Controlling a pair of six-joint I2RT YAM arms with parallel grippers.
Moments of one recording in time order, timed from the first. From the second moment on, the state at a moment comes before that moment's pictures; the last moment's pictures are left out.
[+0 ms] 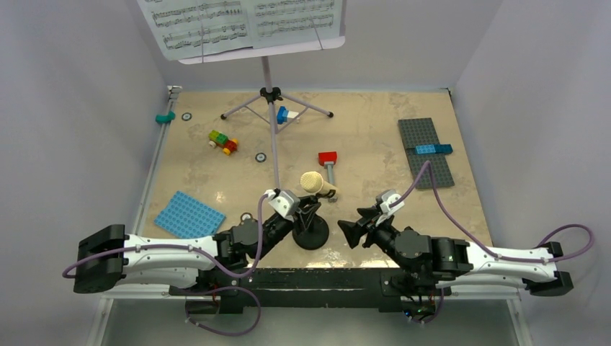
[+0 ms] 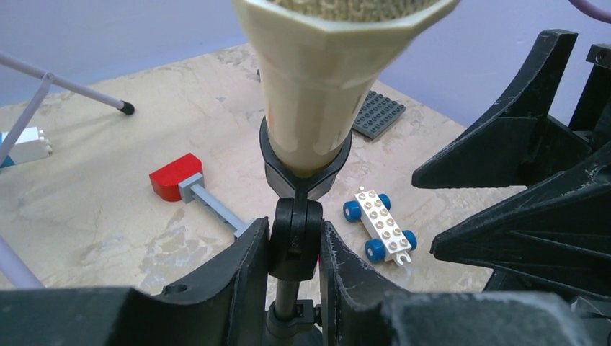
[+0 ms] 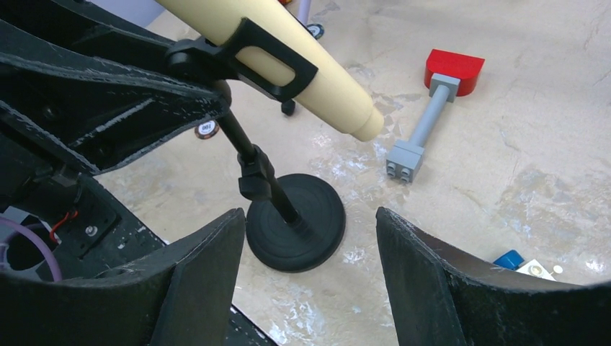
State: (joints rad) left arm -1.33 1.02 0.41 0.71 -0.55 -0.09; right arm 1.48 0.44 0.47 -0.28 0.81 0.42
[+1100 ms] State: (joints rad) left arm -1.34 1.22 0.37 0.80 -0.58 -0.22; right arm 1.48 0.81 0.34 0.56 0.78 -0.42
